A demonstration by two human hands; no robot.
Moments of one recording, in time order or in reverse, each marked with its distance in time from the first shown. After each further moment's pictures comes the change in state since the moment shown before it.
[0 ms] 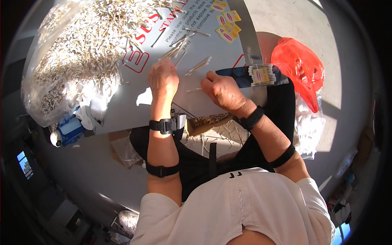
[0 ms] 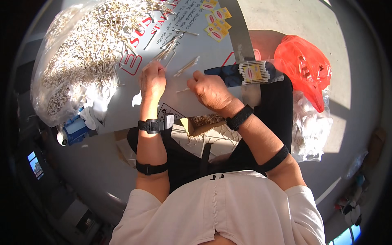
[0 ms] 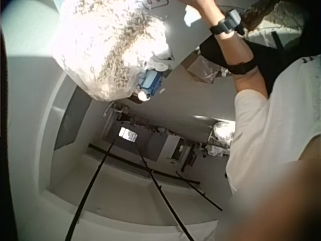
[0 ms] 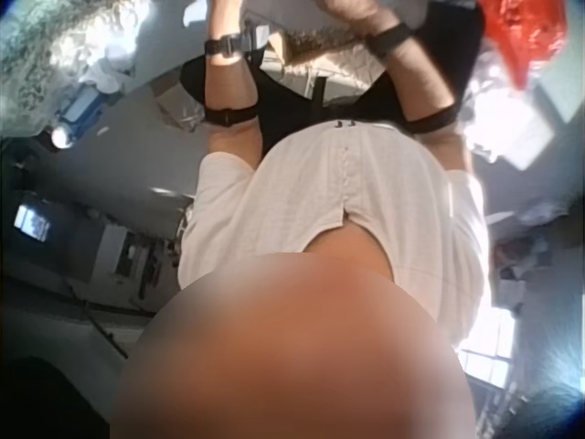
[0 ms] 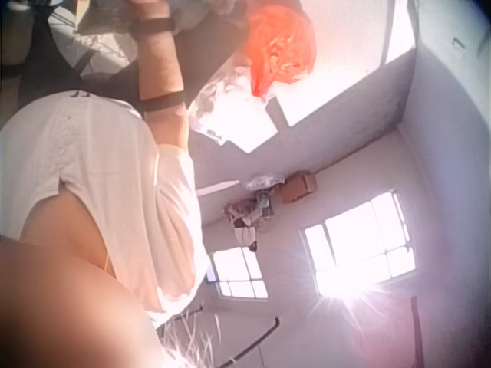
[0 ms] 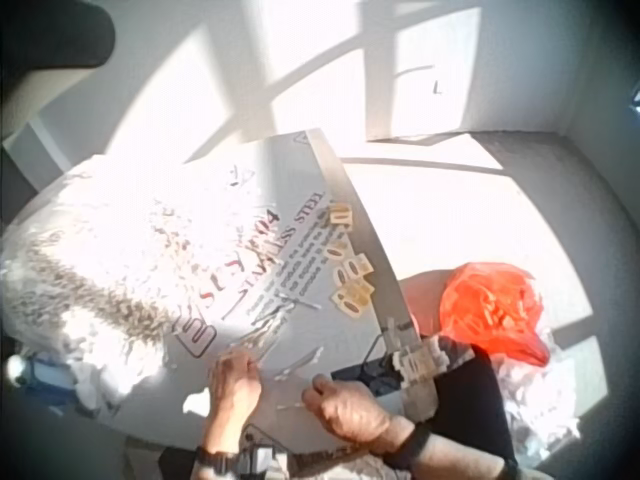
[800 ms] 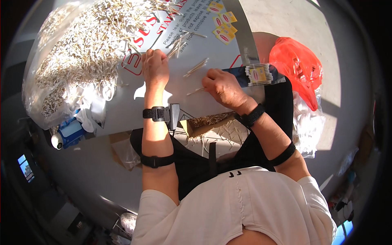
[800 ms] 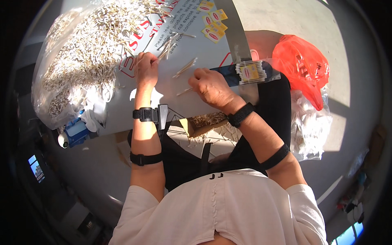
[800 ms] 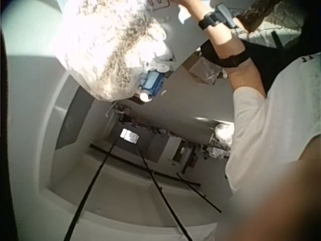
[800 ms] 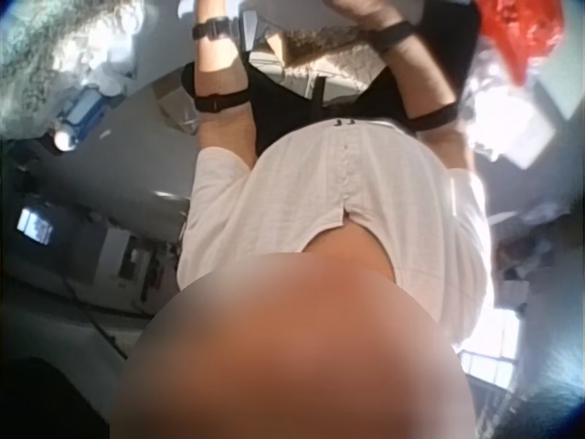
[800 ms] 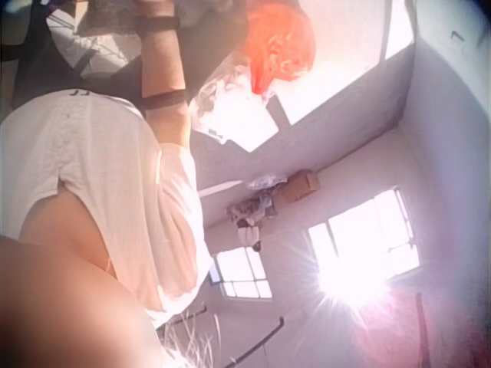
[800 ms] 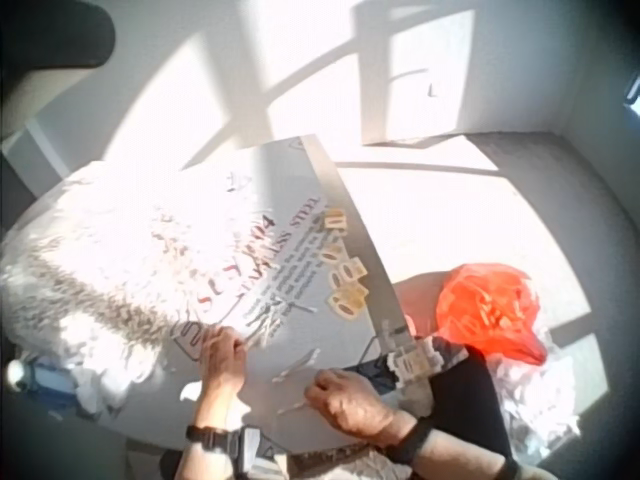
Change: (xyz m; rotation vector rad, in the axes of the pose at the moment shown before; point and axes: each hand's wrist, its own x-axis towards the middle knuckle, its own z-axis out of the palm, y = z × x) left_hand 0.034 -0.016 0.009 0.073 -0.013 0.016; right_hand -0.002 0.011 -0.008 -0.004 0.061 -0.017
